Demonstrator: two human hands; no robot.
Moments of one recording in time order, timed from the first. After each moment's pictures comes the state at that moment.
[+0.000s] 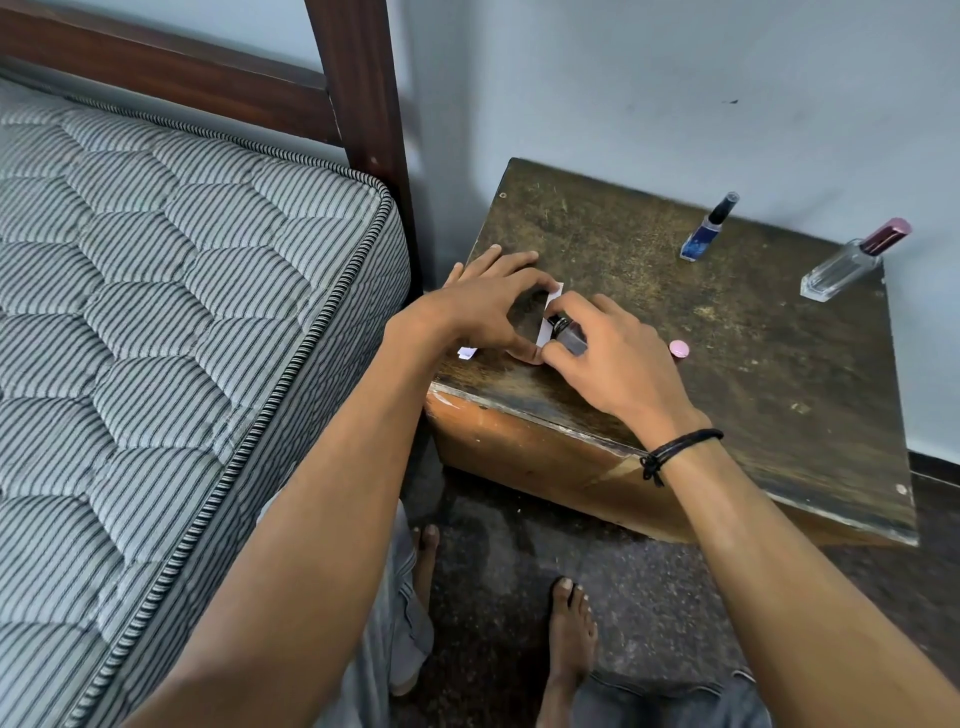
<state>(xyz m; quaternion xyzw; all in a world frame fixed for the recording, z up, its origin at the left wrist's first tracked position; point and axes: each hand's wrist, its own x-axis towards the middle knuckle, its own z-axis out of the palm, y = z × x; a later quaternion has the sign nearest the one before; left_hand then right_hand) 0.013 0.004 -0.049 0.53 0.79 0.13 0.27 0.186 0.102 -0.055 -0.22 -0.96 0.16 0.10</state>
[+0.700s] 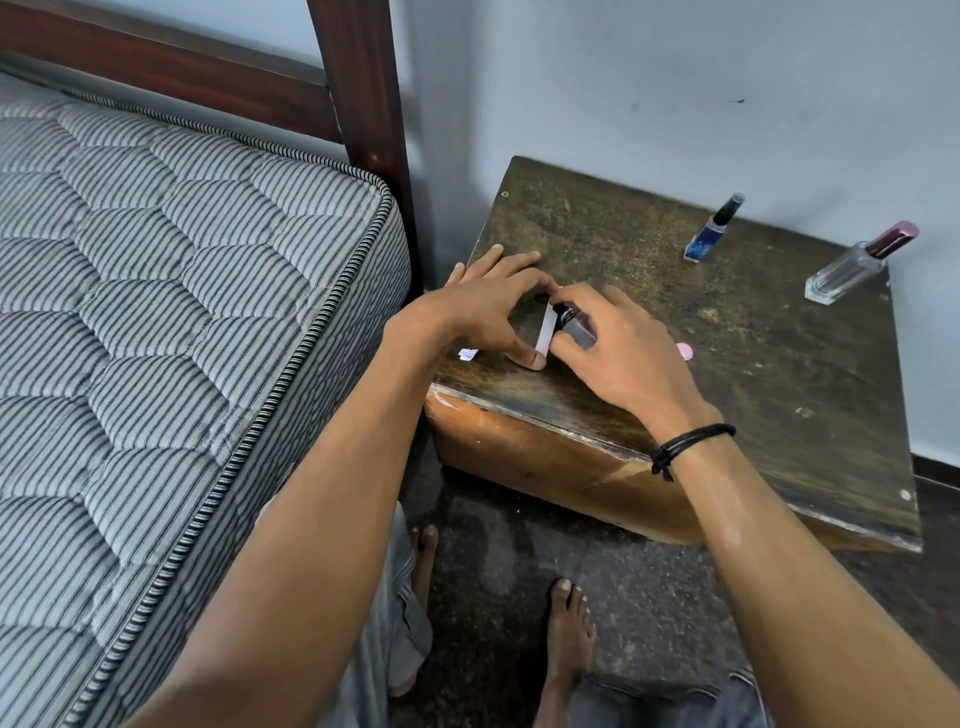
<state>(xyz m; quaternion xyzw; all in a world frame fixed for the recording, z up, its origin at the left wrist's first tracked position) 0.014 0.002 -0.043 0.52 0.79 0.13 0.30 0.184 0.113 -0.056 -0.24 -0.95 0.19 0.09</state>
